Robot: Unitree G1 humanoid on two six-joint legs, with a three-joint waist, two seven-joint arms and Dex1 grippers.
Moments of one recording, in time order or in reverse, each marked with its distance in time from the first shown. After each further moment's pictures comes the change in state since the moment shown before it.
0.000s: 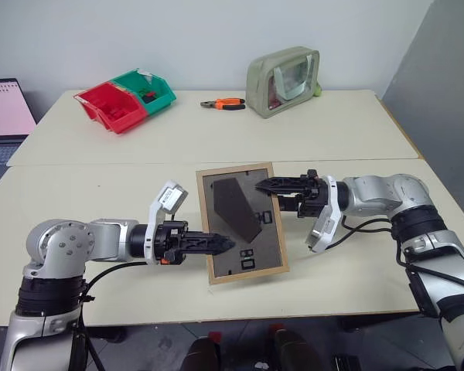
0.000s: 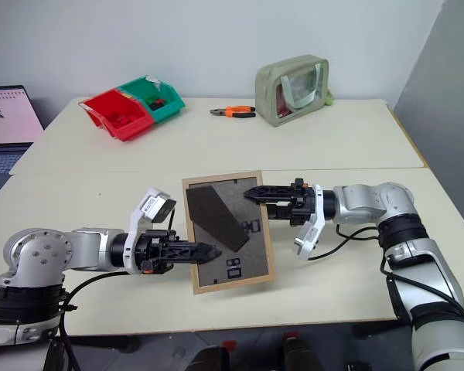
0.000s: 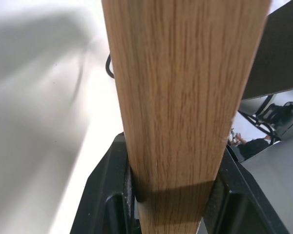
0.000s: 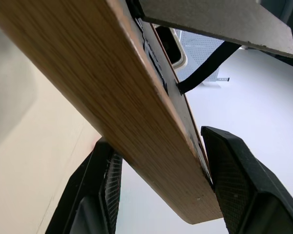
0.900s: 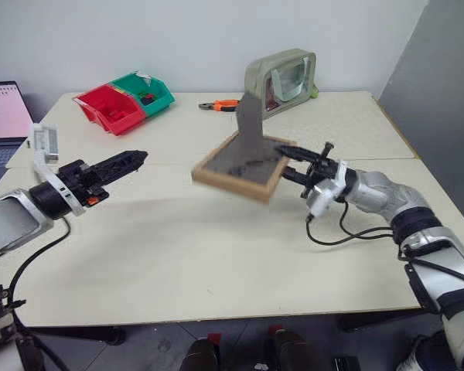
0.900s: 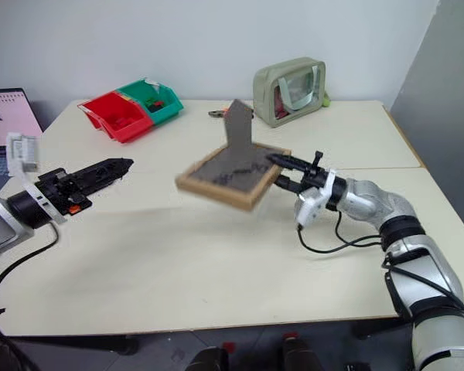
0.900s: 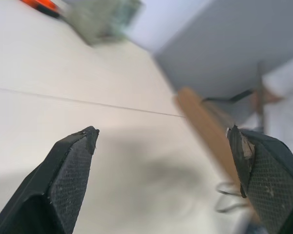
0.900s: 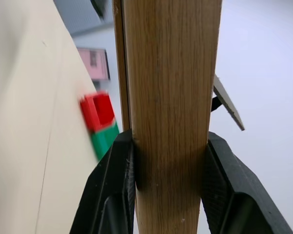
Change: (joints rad) left arm 0.114 0.187 0.396 -0.014 -0.119 -0.395 0.573; right arm -0.026 0.052 0.099 0.297 0.624 0.262 0.333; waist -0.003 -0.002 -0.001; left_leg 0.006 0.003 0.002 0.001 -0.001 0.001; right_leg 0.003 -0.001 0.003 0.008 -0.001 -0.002
